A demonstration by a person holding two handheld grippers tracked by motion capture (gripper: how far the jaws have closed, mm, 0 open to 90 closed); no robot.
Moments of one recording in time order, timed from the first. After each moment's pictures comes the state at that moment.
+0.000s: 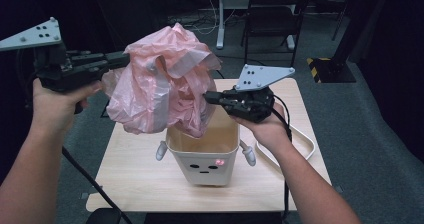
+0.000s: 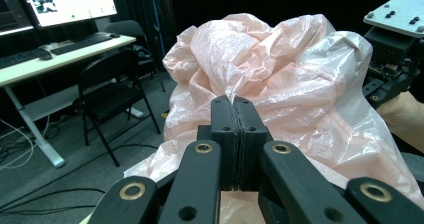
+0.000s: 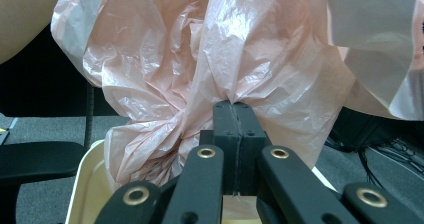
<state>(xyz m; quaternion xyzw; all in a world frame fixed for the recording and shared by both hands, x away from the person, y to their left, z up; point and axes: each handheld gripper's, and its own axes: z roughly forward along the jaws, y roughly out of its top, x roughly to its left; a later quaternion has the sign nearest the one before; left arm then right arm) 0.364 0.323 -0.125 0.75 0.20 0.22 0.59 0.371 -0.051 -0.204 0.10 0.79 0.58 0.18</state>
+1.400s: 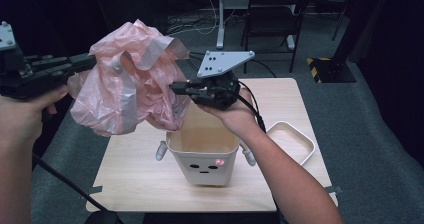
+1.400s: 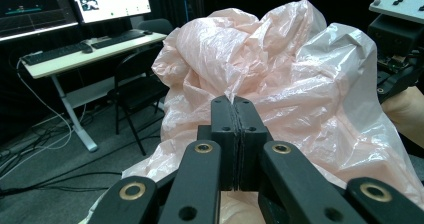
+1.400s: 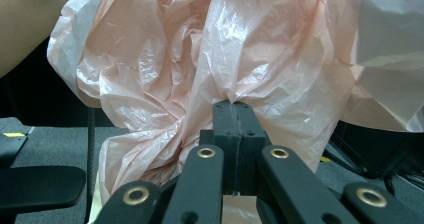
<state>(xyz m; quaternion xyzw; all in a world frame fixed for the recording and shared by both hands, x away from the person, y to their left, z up) 0.344 0.372 -0.124 0.74 0.24 0.25 0.58 0.389 0.010 -0.188 0.06 0.79 0.59 0.16</state>
